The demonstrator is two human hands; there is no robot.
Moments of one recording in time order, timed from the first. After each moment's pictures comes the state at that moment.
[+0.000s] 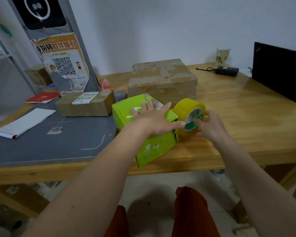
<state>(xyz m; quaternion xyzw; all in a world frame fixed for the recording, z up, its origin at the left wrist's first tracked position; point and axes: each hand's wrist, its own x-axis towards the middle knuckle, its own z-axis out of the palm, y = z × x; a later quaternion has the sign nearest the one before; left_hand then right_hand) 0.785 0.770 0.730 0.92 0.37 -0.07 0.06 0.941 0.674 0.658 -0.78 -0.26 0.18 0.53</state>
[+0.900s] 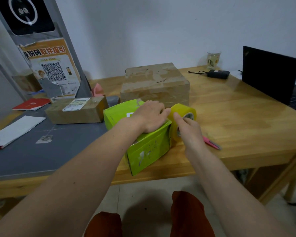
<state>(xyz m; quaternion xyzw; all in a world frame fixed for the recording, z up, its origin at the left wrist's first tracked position) 0.812 0.803 0.730 0.97 0.24 0.07 0.07 0.877 0.685 0.681 -0.67 -0.20 0.23 0.68</state>
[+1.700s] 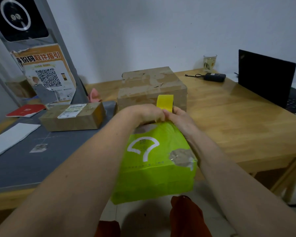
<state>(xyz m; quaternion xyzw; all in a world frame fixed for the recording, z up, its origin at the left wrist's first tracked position) 0.826 0.810 0.757 0.84 0.34 -0.04 0.41 0.918 0.726 0.693 -0.56 -0.29 0.35 0.70</state>
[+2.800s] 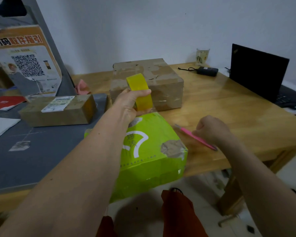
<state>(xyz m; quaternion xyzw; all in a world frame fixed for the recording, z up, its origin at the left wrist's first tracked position) 0.827 0.853 0.736 0.52 0.32 0.28 0.74 0.969 0.664 0.673 -0.94 -0.32 0.07 0.13</state>
